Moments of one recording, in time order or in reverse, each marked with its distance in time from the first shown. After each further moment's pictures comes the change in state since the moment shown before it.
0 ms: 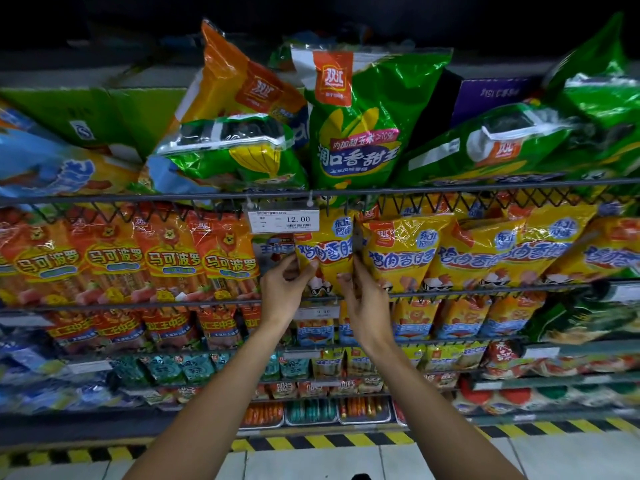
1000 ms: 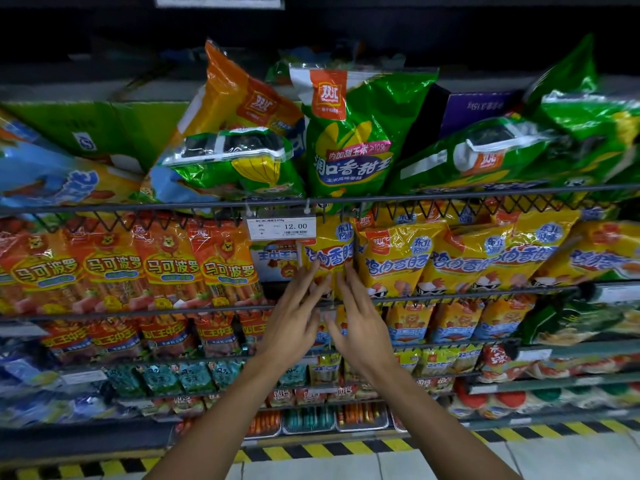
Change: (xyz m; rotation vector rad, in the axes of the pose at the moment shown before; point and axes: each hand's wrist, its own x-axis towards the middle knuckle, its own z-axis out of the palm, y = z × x) left_hand -0.037 -0.020 -0.005 0.603 -0.280 0.599; right_hand -0.028 0.010 -0.003 -0.334 -0.106 -0.322
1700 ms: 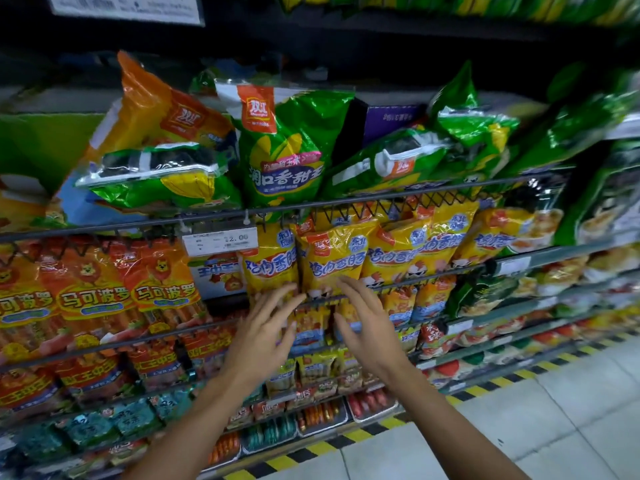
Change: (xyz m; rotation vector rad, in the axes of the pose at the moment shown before) left_hand 0.004 0.035 -0.014 -0.169 -0.123 0.022; right_hand -0.034 0.030 -0.083 0.023 0.004 0.164
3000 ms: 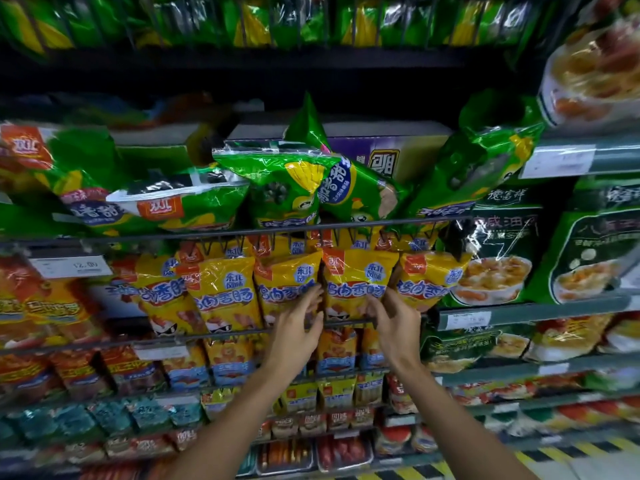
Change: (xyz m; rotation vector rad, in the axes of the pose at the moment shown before) left_hand 0.166 0.179 0.170 -0.174 0.194 -0.281; right_hand 0.050 0.229 -0.145 0.348 0.300 0.214
